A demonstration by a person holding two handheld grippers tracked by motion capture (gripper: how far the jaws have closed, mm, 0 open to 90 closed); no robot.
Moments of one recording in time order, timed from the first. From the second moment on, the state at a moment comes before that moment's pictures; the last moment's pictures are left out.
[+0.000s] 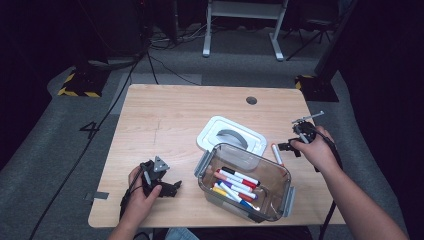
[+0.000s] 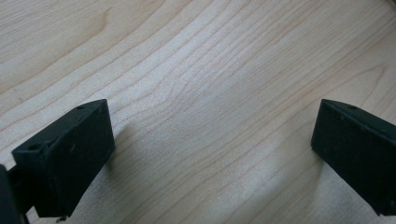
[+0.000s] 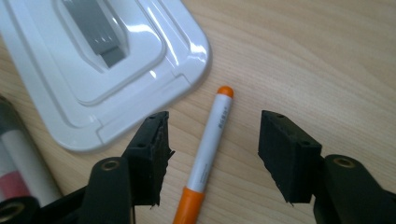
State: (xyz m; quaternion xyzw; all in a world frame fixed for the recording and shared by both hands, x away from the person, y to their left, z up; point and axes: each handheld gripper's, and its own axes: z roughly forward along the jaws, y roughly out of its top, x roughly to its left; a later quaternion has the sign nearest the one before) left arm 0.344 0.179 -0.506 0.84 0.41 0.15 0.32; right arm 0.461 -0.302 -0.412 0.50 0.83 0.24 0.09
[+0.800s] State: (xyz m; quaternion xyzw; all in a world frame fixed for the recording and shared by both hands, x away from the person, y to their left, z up) left arm 0.344 0.179 -0.506 0.84 0.41 0.15 0.32; right arm 0.466 -0.294 -0.464 0.52 0.84 0.17 0.06
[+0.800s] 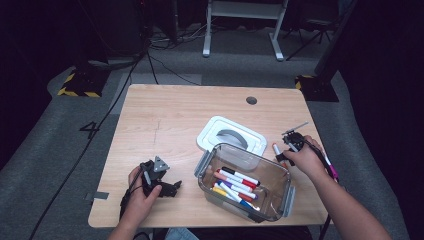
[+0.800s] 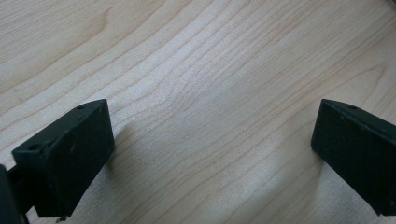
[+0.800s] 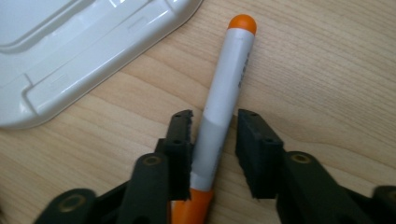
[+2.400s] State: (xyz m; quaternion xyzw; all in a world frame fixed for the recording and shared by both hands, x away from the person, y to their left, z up) left arm 0.356 0.177 -0.506 0.84 0.41 0.15 0.32; right arm 0.392 -0.278 -0.320 0.42 0.85 0.32 0.05
